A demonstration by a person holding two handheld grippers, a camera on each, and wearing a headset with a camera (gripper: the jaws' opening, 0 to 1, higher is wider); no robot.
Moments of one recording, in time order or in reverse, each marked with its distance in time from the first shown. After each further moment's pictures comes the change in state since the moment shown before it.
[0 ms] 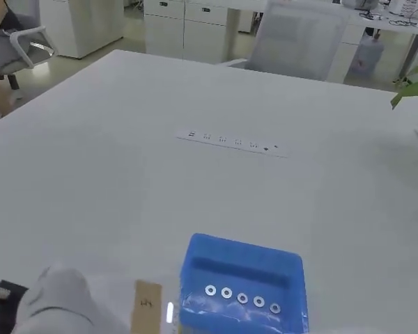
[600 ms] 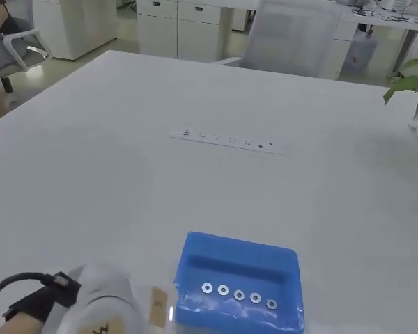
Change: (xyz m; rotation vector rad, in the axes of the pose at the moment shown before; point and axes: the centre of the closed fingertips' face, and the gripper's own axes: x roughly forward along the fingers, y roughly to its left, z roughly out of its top) left arm 0.027 0.018 -0.081 -0.019 0.264 -0.086; right arm -0.008 -0.001 -0.020 0.204 -0.059 -0.035
